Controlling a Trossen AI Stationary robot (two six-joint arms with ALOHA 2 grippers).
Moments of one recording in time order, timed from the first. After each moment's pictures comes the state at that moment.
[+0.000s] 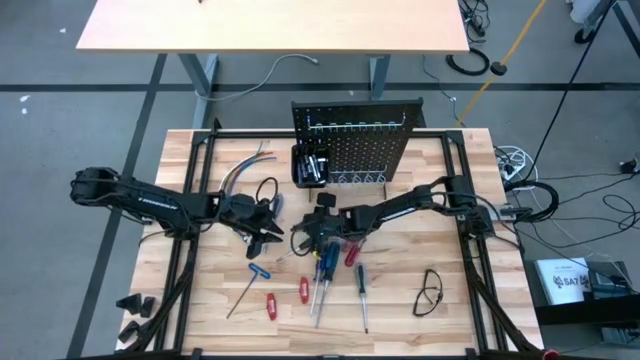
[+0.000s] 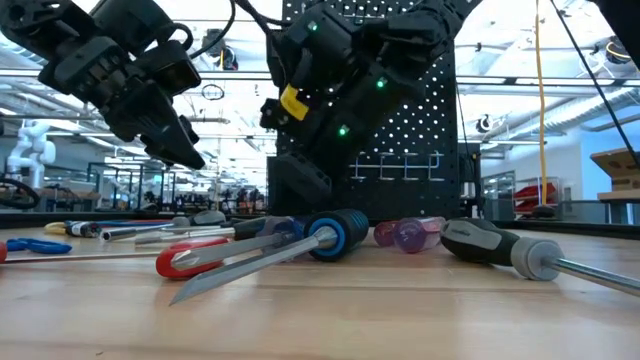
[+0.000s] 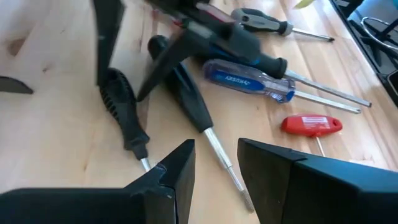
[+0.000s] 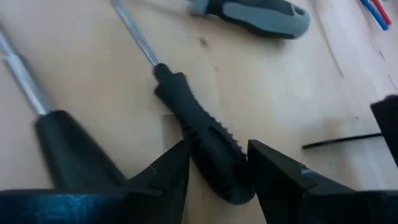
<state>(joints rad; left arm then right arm) -0.02 1.12 0.36 0.15 0.21 -0.15 0.07 2.12 1.33 -0.05 0.37 0.01</state>
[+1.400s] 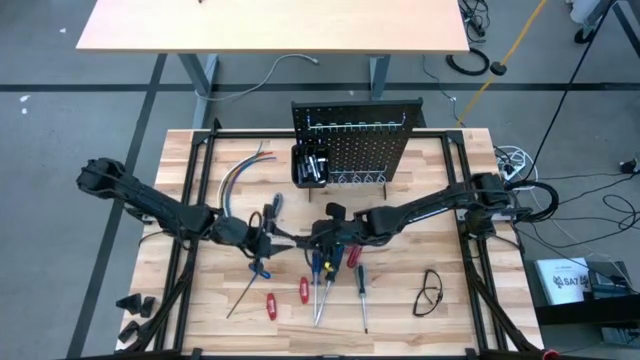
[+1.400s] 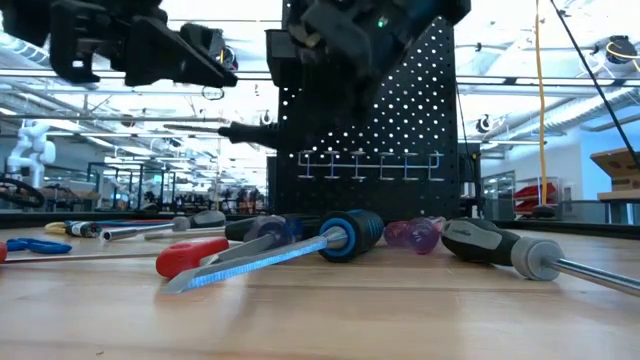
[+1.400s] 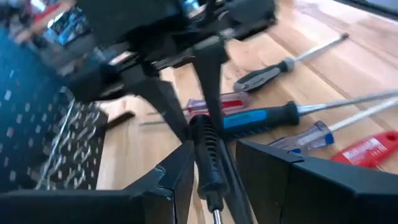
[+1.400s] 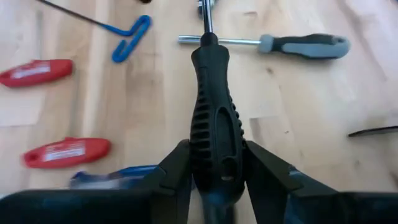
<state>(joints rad) -0.33 1.16 0.48 0.29 -0.25 0.41 0.18 1.88 1.32 -0.25 0.20 0.25</state>
